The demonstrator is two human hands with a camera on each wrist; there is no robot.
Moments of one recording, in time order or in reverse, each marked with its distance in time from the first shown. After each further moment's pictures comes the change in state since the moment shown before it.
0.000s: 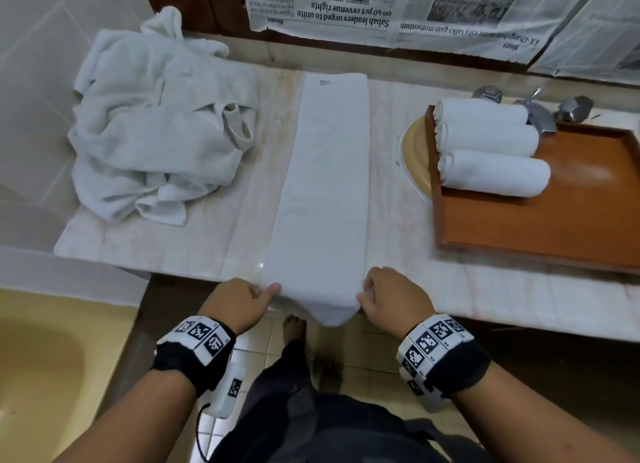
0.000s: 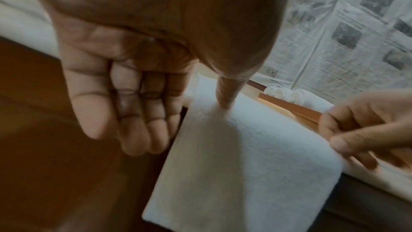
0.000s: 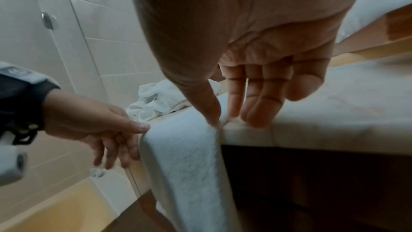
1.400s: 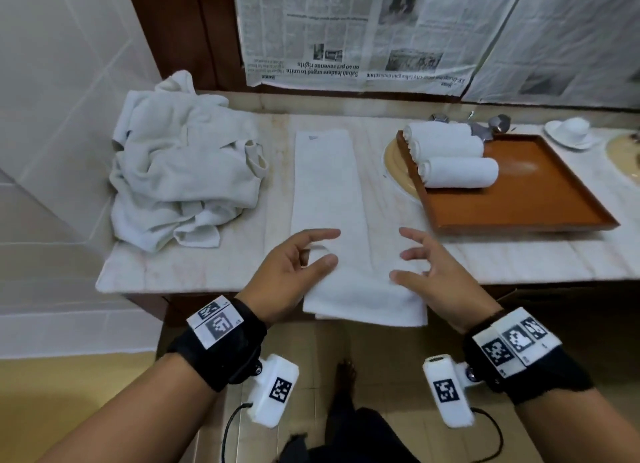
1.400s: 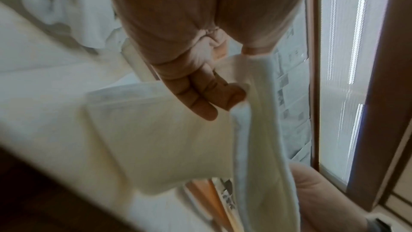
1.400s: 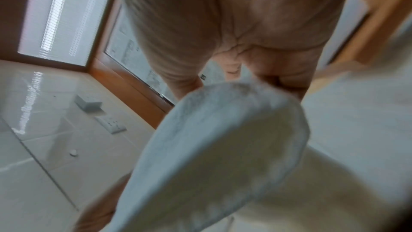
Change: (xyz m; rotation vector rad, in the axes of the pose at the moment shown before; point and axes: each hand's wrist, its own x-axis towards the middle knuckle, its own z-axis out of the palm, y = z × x) left_hand -0.087 0.007 -0.096 -1.045 -0.267 0.659; right_hand -0.117 -0.091 -0.051 0.916 0.302 0.080
